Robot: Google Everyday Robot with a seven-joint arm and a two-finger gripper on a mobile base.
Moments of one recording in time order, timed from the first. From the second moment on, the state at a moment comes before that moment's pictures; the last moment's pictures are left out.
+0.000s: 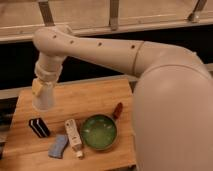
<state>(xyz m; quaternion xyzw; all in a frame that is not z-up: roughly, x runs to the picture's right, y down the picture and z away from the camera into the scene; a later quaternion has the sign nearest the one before) -0.274 0.001 0.620 -0.39 -0.09 0.32 0.86</state>
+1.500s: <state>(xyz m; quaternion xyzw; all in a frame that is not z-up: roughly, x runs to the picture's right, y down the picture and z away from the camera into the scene) -0.337 0.048 0.626 -0.42 -0.09 0.25 0.87</state>
